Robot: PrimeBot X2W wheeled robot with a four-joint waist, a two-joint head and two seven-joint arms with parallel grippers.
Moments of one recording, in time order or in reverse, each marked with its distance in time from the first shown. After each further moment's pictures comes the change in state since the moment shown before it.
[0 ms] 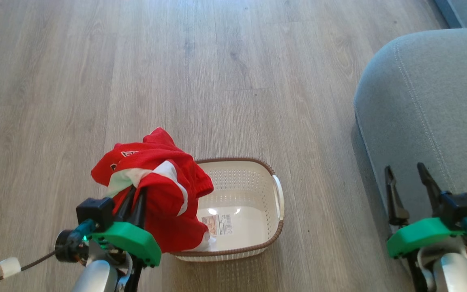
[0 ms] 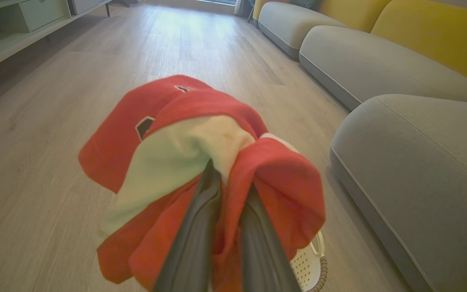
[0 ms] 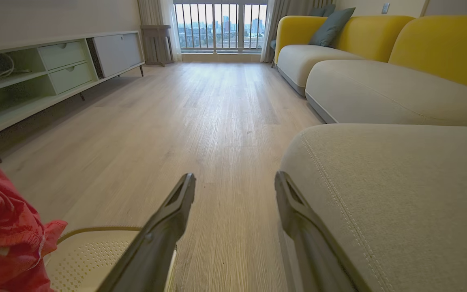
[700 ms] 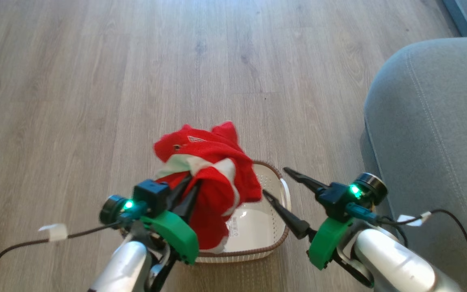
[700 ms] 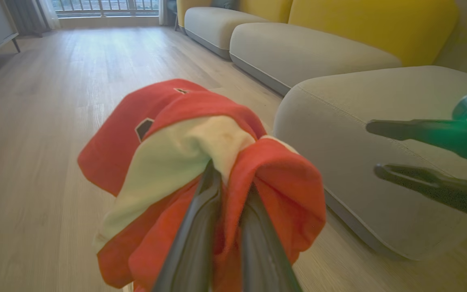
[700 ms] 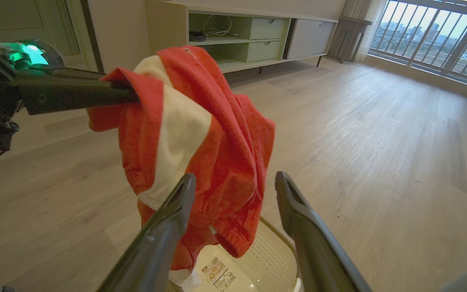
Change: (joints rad) left arm -0.105 0.002 -0.214 -0.031 0.048 -0.111 0.050; right arm -0.322 -0.209 0.854 0.104 0.242 0.000 0.000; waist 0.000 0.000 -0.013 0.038
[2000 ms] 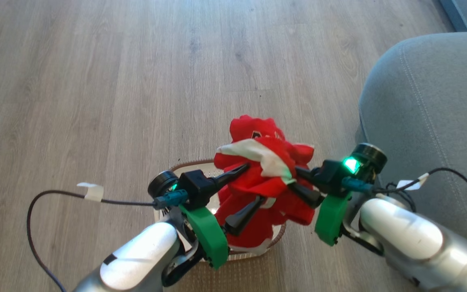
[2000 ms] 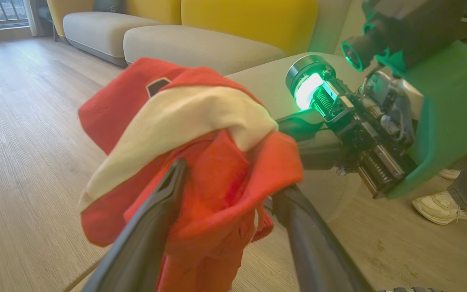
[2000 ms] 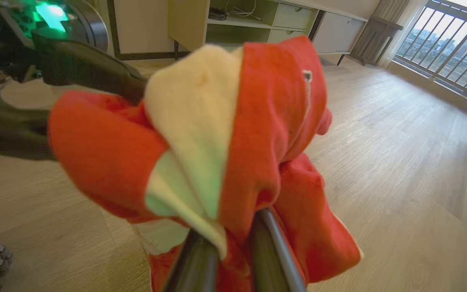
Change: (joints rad) left arm -0.278 0.137 -0.518 -0.008 -0.334 -0.036 -0.077; right arm -0.251 -0.110 0.288 0.061 0.145 0.000 0.000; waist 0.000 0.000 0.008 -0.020
